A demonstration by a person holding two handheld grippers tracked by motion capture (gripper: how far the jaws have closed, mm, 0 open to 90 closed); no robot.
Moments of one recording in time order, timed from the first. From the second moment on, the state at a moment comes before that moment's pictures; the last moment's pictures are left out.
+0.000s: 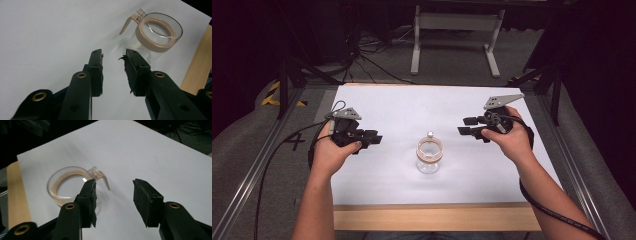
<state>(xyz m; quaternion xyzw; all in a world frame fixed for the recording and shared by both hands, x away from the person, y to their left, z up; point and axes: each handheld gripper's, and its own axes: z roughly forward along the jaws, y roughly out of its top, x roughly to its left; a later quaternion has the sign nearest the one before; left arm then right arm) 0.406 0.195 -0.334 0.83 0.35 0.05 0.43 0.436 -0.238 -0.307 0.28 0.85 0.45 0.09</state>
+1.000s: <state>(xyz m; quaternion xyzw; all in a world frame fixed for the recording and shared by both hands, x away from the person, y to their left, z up) 0.440 0.205 -0.393 0.84 0.39 0.01 0.38 0.454 -0.337 -0.423 0.40 0.84 0.35 0.11</state>
